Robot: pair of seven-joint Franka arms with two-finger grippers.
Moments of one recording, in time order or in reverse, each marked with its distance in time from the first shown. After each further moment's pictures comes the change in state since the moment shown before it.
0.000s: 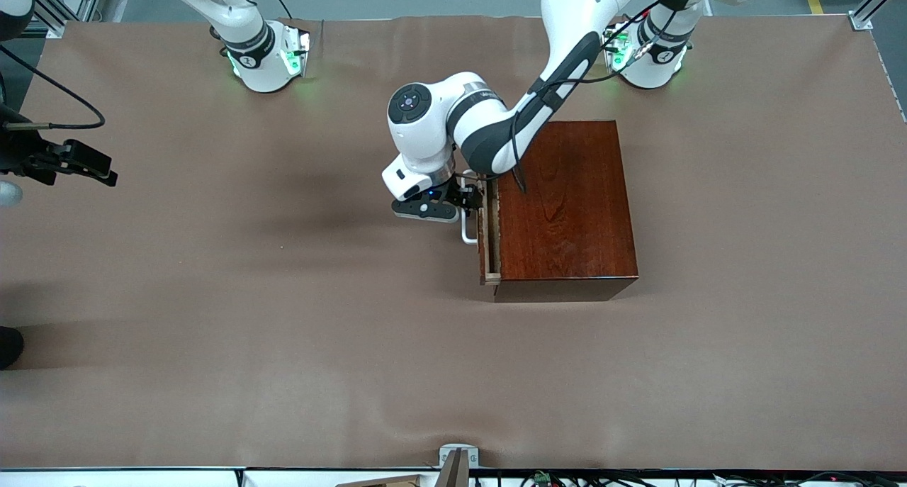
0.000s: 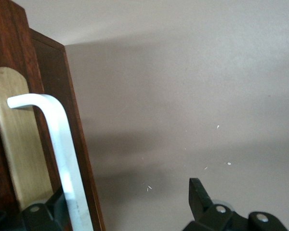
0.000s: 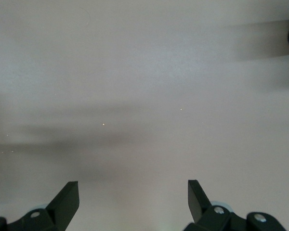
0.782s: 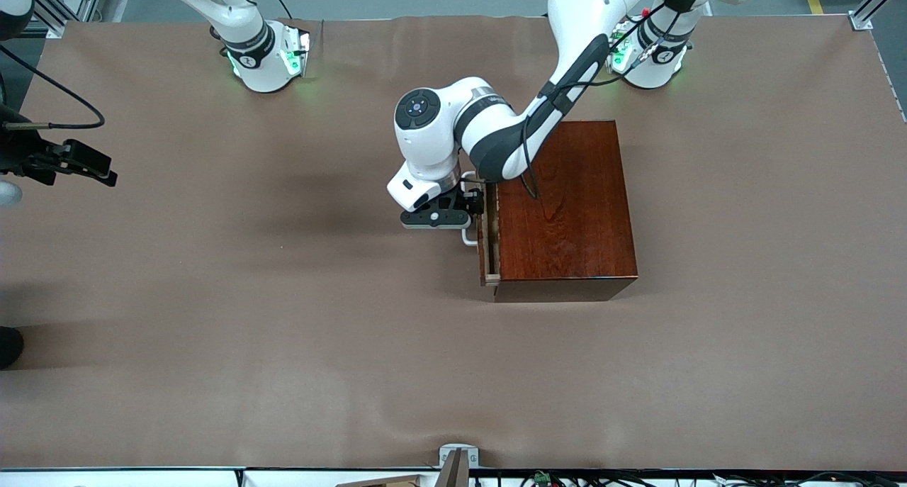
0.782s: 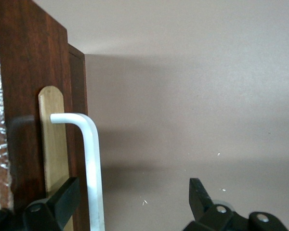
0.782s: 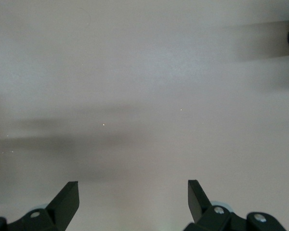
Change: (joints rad) left arm 0.021 0.001 0.005 0.021 0.000 0.013 -0.122; right arm 0.000 0.000 0.000 0.002 0.000 0.001 0.000
